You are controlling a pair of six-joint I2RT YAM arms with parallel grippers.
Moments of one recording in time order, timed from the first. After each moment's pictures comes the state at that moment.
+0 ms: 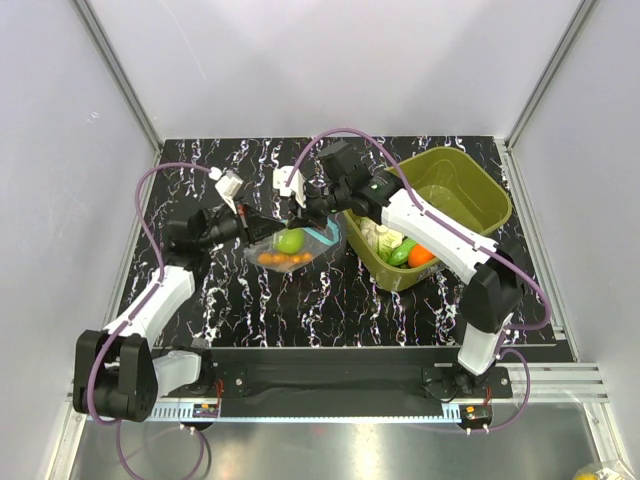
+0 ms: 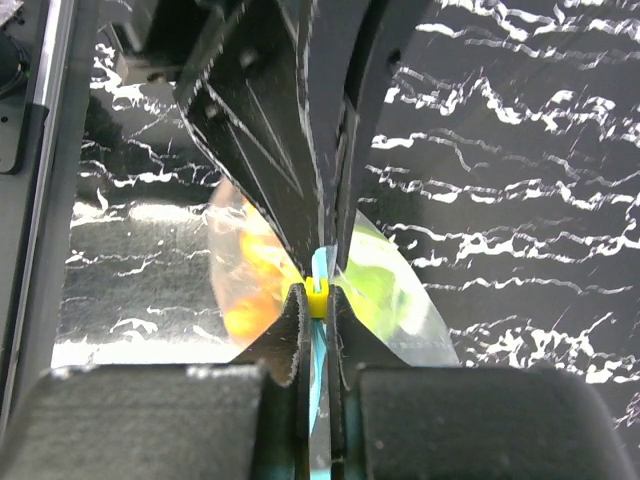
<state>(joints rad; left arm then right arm) -0.14 1.17 0.66 0.39 0.96 -0.38 0.76 1.80 1.72 -0.58 -0.62 -0.62</state>
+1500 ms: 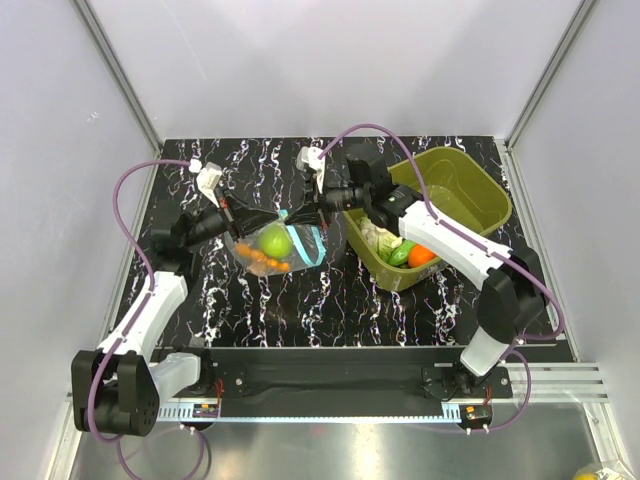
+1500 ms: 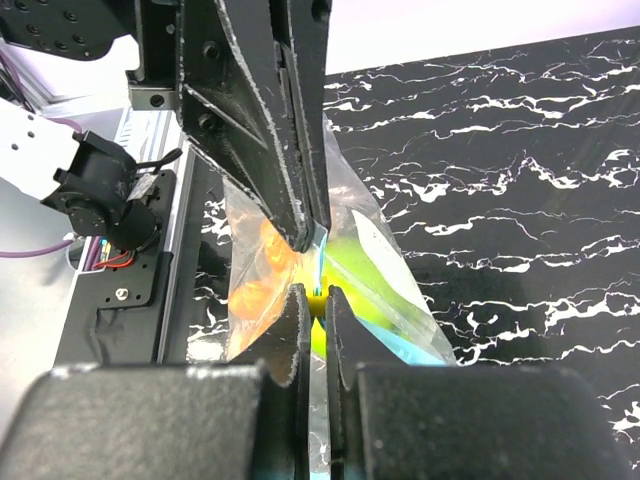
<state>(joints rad) -0.07 1.07 0.67 0.57 1.05 -0.64 0.68 1.69 1.44 -0.06 -0.85 -0.11</state>
